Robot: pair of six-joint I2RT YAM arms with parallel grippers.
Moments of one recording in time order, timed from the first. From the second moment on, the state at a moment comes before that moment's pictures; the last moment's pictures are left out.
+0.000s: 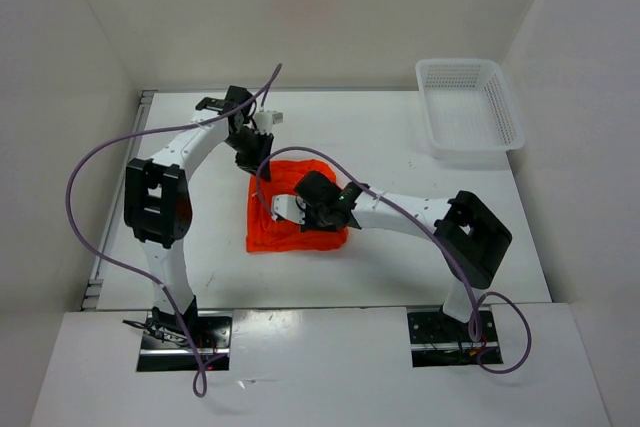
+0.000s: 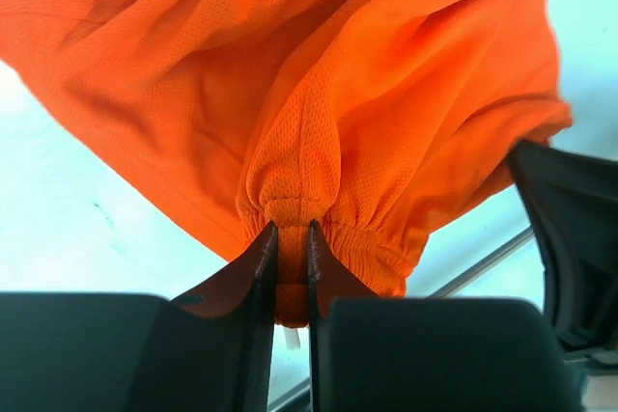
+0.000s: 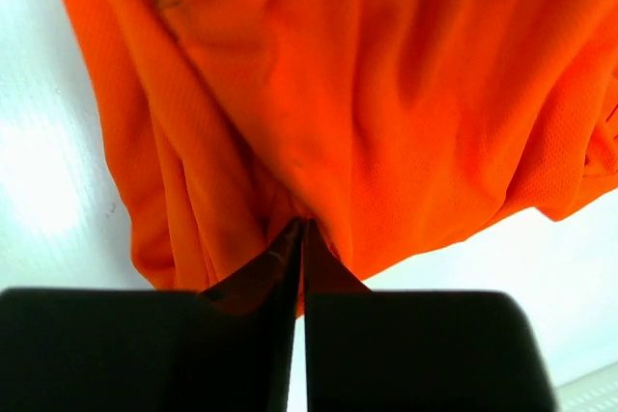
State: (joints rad) left arm -0.22 1.98 1.68 -1.03 0.44 0.07; right arm 0.93 1.73 1.15 -0.46 0.06 -0.64
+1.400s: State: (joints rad) left arm -0.12 1.58 1.61 -0.85 0.36 0.07; right arm 0.83 1.57 1.08 -0.44 -0.09 -0.49
